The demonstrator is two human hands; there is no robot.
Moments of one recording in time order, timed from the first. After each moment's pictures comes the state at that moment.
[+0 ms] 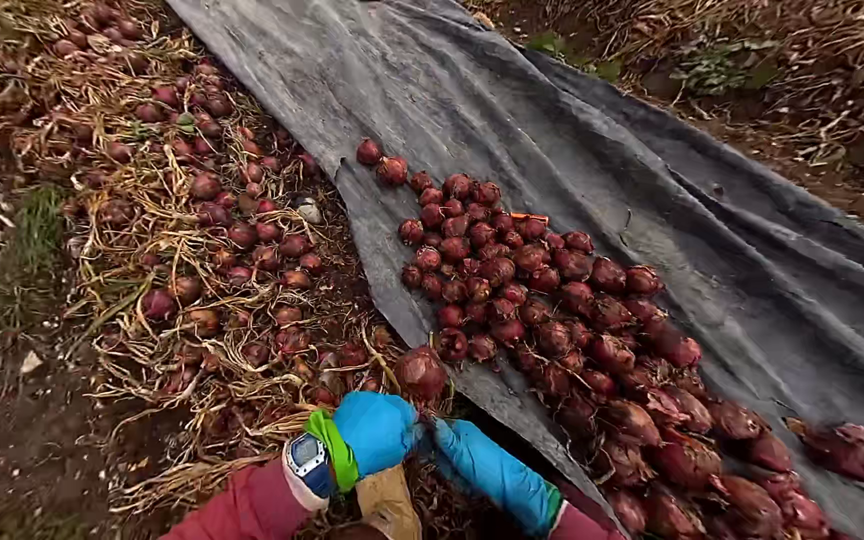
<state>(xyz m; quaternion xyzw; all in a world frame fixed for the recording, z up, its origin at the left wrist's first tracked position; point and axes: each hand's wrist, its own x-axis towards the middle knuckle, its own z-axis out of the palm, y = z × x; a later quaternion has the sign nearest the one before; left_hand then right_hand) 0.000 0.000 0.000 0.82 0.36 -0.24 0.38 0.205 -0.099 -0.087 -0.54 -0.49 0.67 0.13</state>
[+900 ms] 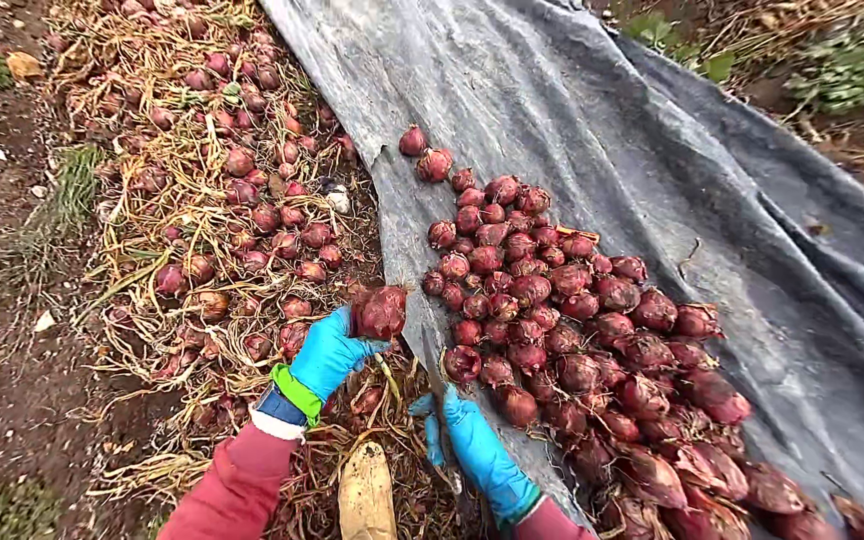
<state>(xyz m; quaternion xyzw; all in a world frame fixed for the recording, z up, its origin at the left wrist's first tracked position) -0.043 0.075 -0.051 0.56 0.59 0.28 0.51 0.191 -0.046 -0.114 -0.51 -0.36 0.71 0.32</state>
